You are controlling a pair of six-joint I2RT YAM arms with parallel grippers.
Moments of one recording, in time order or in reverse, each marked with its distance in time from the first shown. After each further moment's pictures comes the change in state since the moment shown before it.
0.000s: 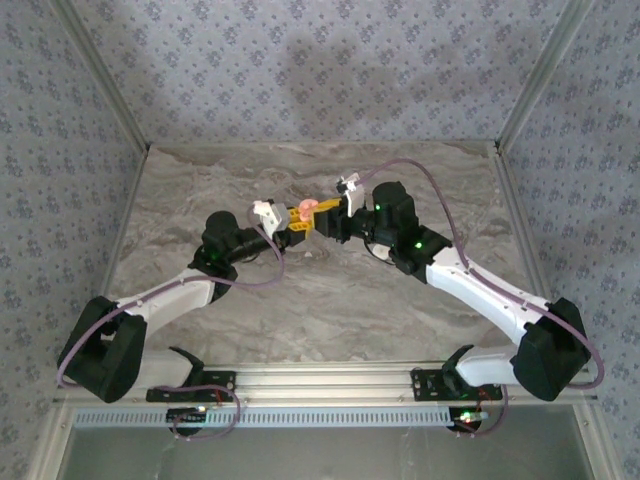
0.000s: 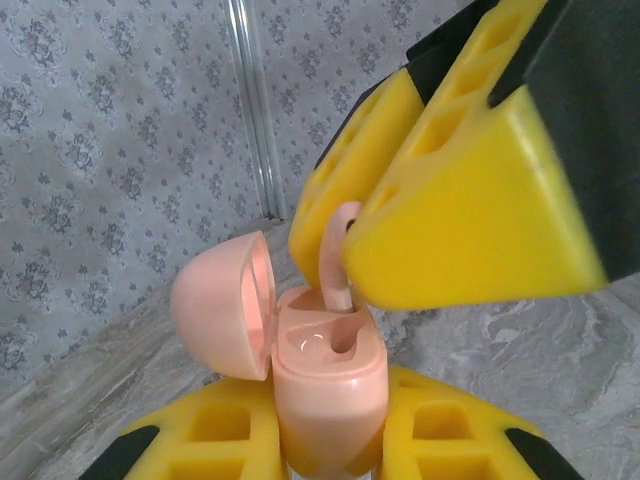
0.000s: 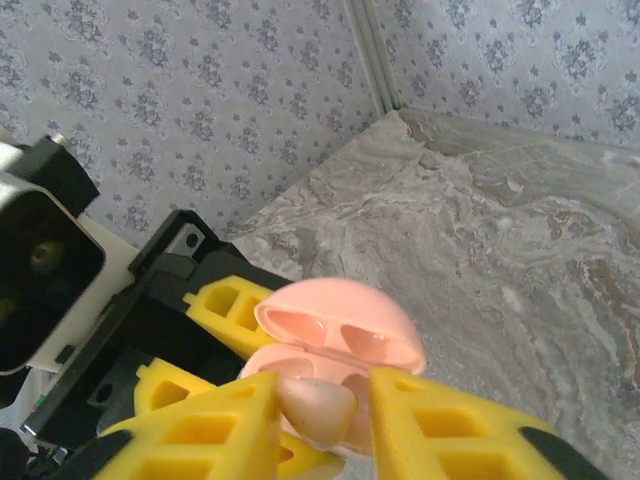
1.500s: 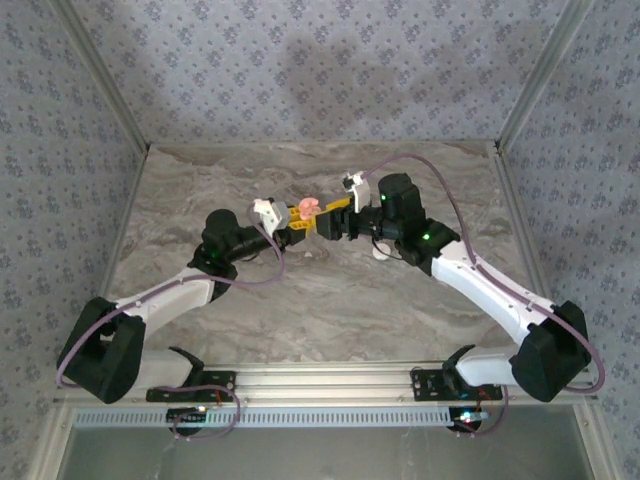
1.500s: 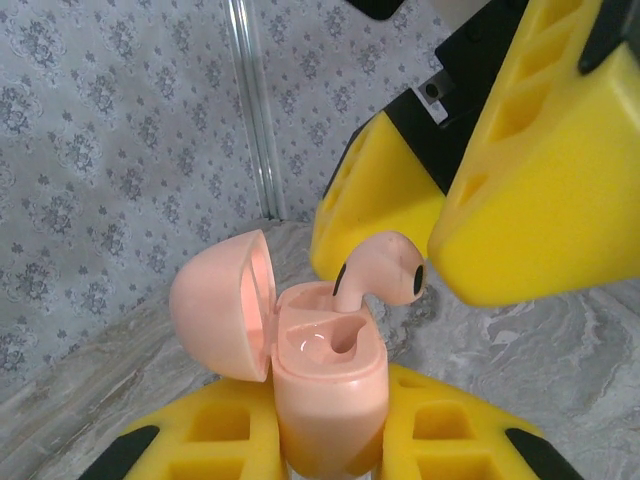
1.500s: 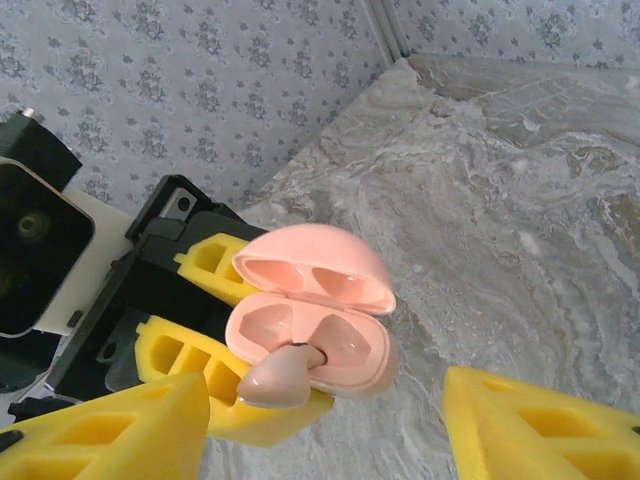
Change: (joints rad) left arm 0.000 -0.004 0.014 -0.023 0.000 0.001; right arm -0.058 -0.001 0.058 -0.167 -0.104 0.049
